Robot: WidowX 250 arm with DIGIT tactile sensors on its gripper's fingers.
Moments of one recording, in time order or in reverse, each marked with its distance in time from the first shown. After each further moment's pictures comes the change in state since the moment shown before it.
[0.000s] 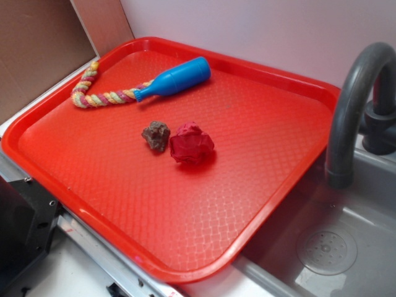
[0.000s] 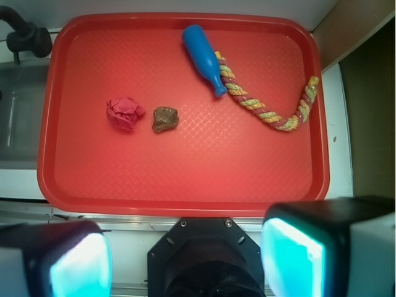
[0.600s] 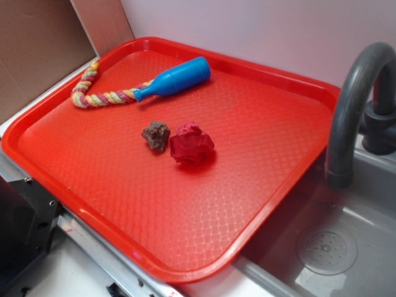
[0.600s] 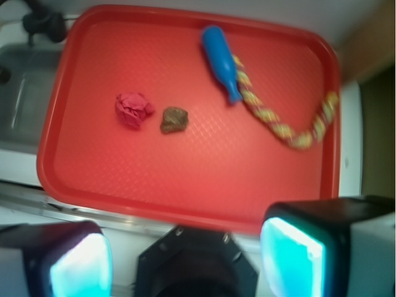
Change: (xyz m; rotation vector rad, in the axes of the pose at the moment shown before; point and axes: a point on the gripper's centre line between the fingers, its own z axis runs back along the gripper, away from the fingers) arm 0.012 0.003 -0.019 -0.002 -0.026 -0.208
